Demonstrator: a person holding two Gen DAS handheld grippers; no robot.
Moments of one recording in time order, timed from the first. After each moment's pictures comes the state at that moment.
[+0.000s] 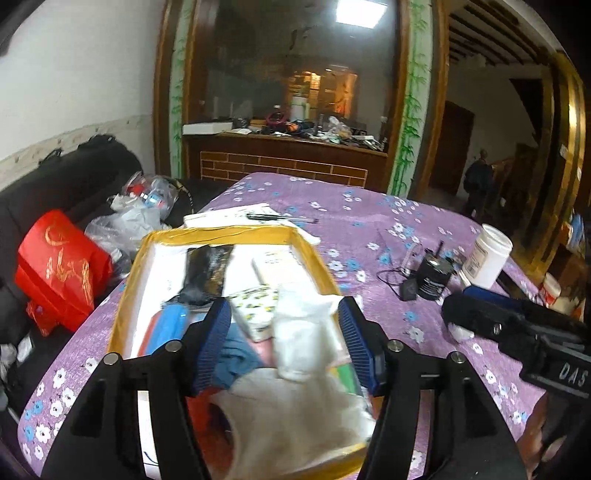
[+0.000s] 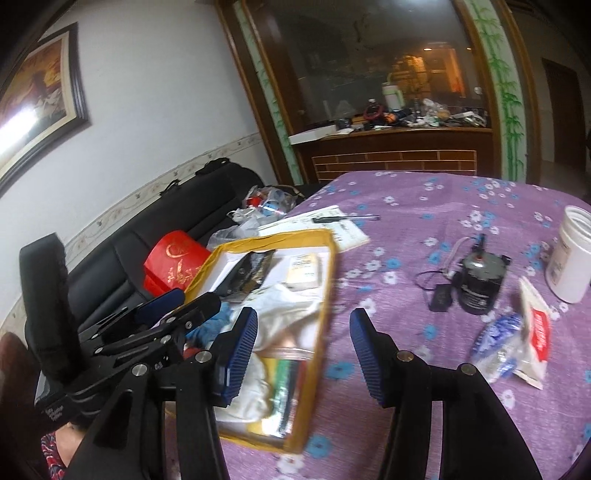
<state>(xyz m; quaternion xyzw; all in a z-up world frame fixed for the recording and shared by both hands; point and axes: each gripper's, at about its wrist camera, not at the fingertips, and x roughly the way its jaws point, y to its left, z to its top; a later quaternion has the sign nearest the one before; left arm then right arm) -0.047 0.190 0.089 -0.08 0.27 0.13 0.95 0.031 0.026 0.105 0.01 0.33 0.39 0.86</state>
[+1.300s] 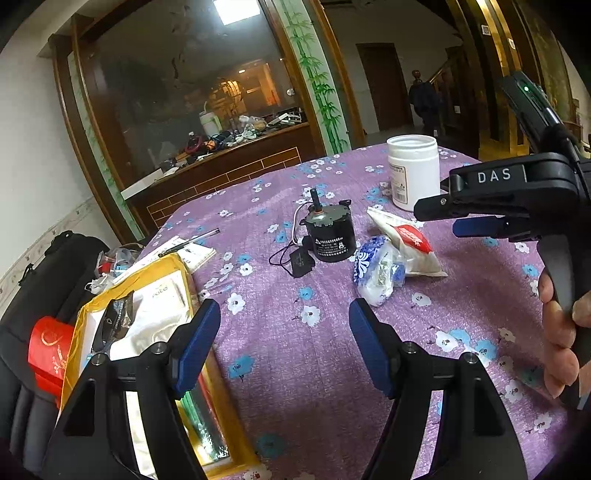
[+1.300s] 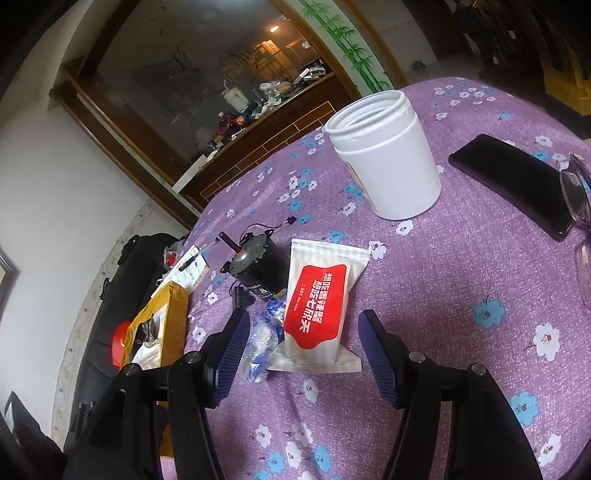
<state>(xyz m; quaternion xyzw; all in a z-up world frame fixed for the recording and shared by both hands) -0.009 0.024 0.067 0.13 0.29 0.08 0.94 0.132 -0.165 0.044 0.22 0.41 0.22 0.86</state>
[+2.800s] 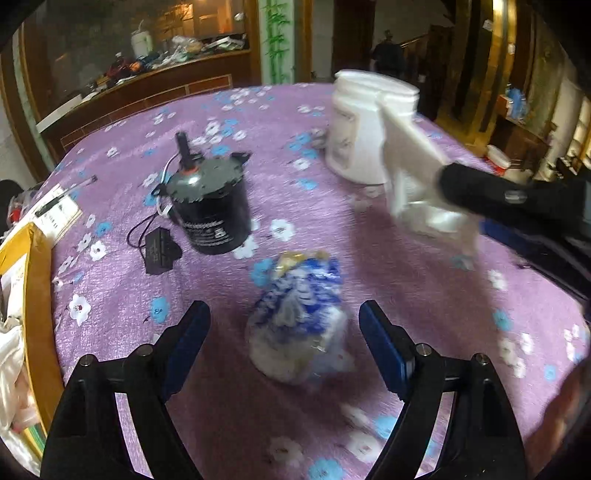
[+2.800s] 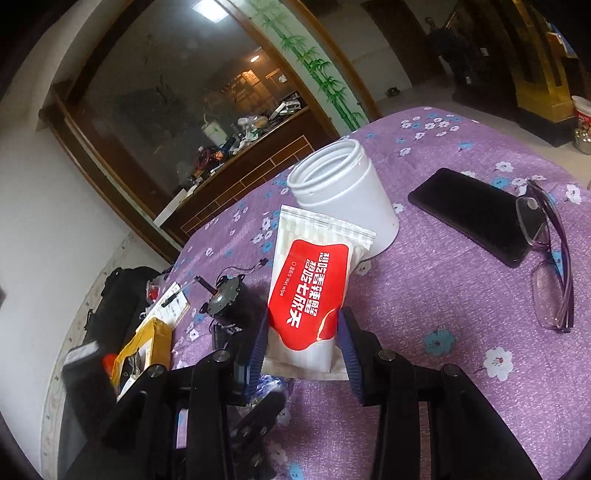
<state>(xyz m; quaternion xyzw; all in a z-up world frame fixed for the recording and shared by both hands) 0.108 -0.016 0.022 0.02 0.45 -0.04 0.89 0.130 -0.192 0.056 0.23 0.37 0.17 0.89</state>
